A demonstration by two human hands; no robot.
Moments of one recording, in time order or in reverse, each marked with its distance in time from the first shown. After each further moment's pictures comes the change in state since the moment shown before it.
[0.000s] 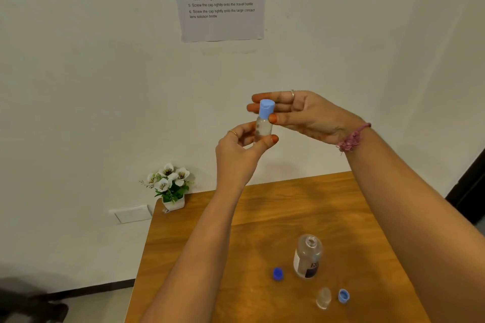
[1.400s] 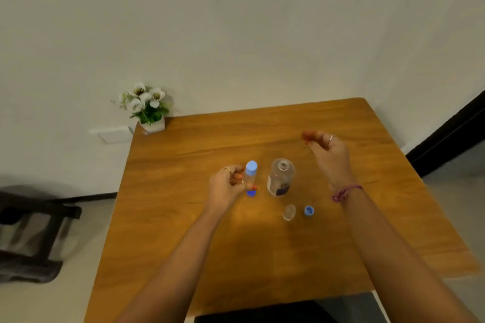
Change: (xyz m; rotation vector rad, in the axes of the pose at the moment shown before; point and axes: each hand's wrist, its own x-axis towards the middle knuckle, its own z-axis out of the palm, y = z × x) left_hand -0.131 -0.191 0.021 0.456 -0.269 -0.383; right_hand -0.152 0.222 0.011 -0.025 0.833 0.377
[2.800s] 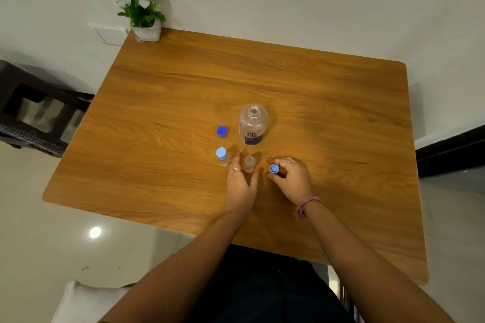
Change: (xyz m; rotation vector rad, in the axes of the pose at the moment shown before) left_hand -0.073 0.002 0.204 -0.132 0.316 -0.372; right_hand -0.018 0.167 -0.059 -0.639 -0.638 -0.025
